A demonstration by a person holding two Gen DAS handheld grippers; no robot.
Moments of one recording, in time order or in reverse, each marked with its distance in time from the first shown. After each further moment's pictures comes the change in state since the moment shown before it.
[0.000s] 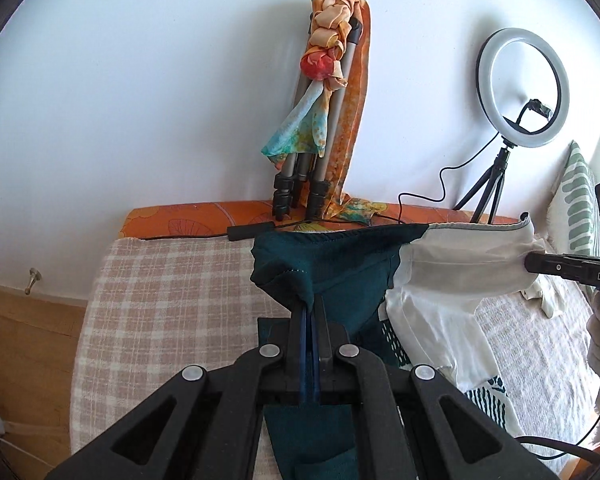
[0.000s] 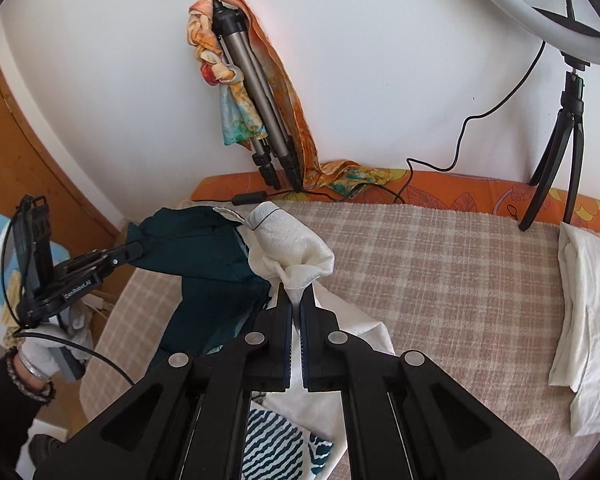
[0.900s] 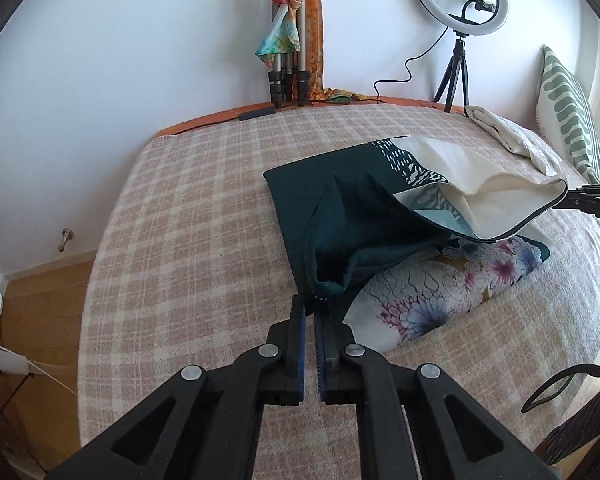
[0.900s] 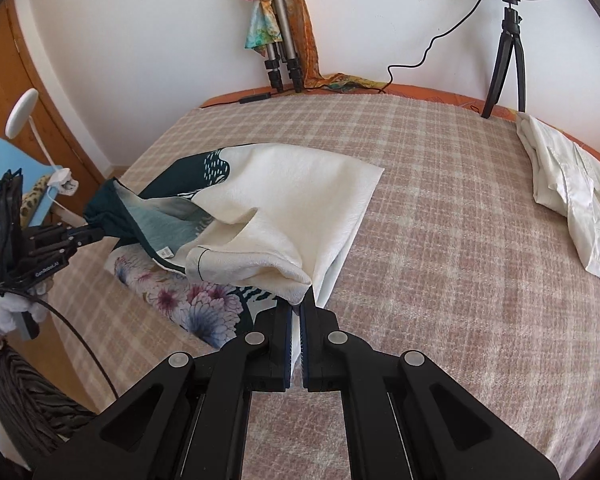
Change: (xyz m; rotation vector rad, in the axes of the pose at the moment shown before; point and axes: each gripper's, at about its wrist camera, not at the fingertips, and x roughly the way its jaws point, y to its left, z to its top) left arm -0.074 -0.006 -0.174 0.156 0.123 0.082; right arm -0.040 0.016 -0.168 -0.089 0.058 -0.101
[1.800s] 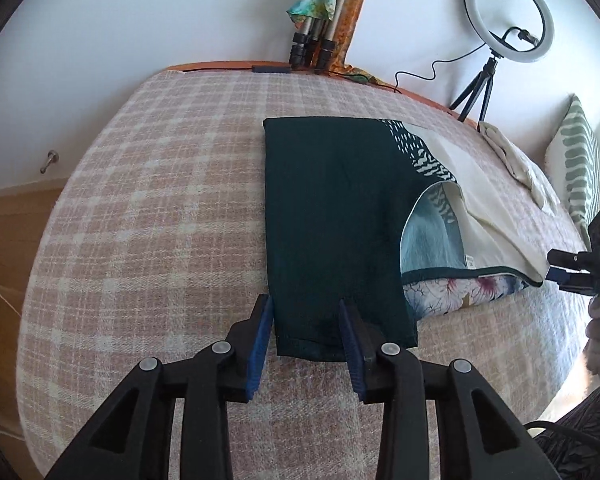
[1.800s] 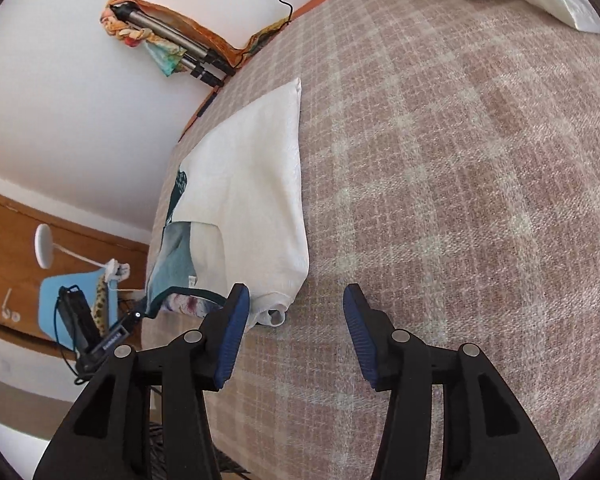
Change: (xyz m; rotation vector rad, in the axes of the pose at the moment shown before) left arm 0.022 0.005 -0.004 -0.214 0.107 -0.084; right arm 0.019 -0.075 -0.051 0.594 0.103 0.325
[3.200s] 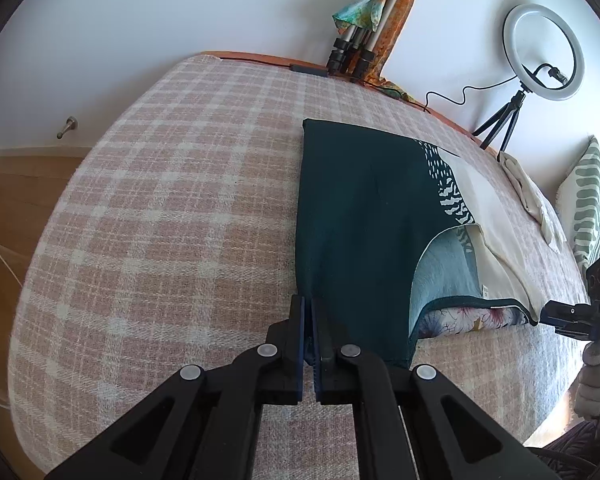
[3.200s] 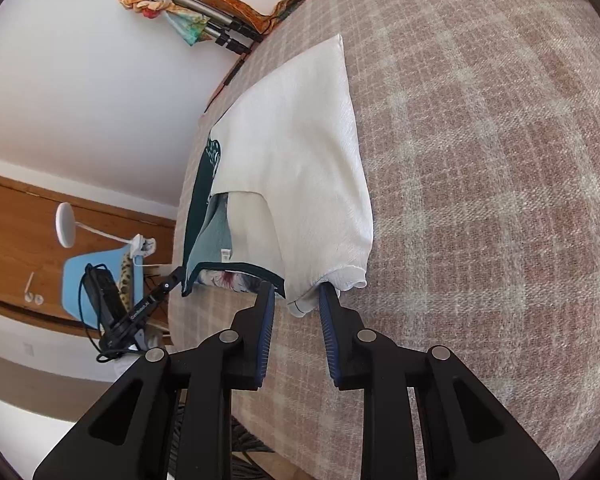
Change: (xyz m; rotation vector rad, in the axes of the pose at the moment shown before) left arm -0.002 0.026 0.003 -0.158 -0.011 -0.008; right arm 0.025 0.014 -0.004 0.009 0.109 0.077
